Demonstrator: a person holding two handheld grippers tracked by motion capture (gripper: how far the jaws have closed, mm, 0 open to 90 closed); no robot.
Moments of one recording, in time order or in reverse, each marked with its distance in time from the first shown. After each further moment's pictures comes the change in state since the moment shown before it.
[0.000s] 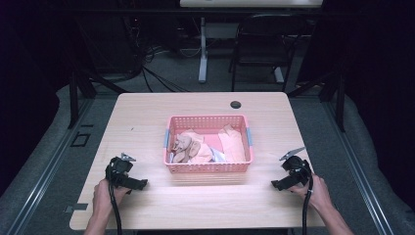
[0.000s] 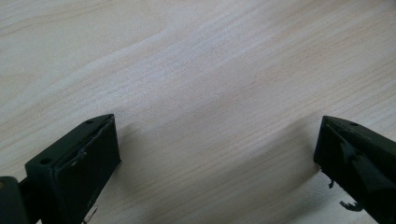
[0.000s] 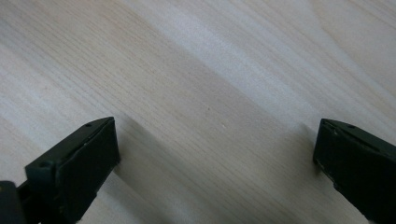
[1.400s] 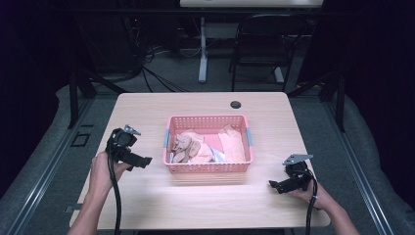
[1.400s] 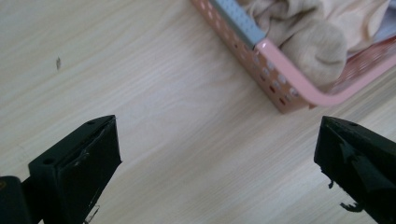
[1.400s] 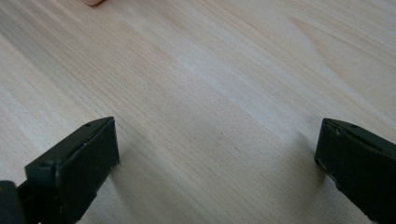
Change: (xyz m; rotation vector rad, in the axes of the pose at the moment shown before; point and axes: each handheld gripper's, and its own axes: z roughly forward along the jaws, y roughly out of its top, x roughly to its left) left arm -0.021 0.092 -0.086 -0.045 -0.015 0.139; right arm 0.001 -0.019 0.006 -0.235 0.024 -0.046
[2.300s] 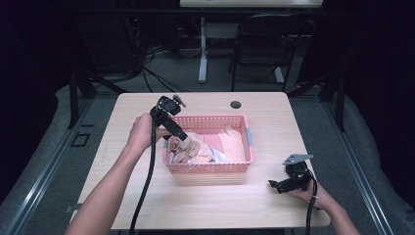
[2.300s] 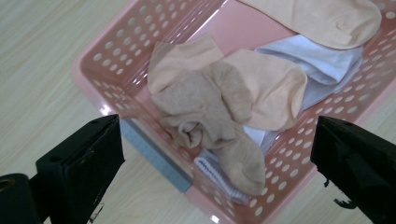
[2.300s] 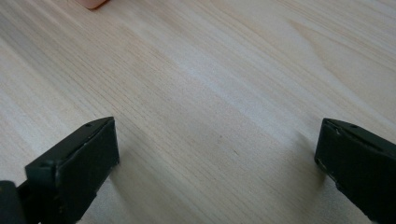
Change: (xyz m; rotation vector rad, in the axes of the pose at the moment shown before) left arm -0.047 0.136 0.037 0.162 -0.131 0.174; right arm 0.000 0.000 0.001 -0.013 0.003 0.003
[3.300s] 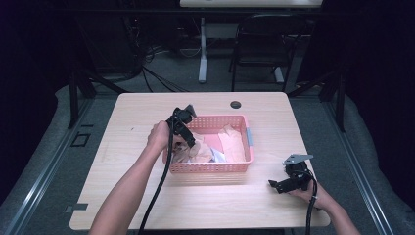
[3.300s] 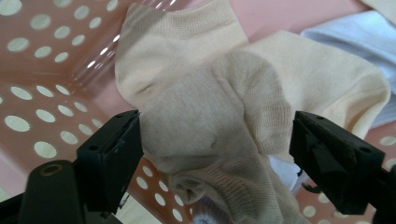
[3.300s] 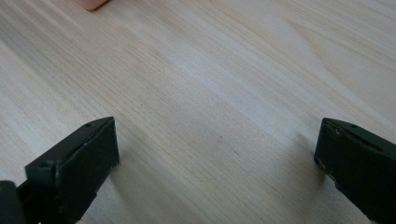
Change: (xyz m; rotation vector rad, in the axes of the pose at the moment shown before) left arm 0.017 0.011 0.092 0.164 -0.061 -0.075; right arm 0.001 0.000 0.000 0.002 -0.009 0.004
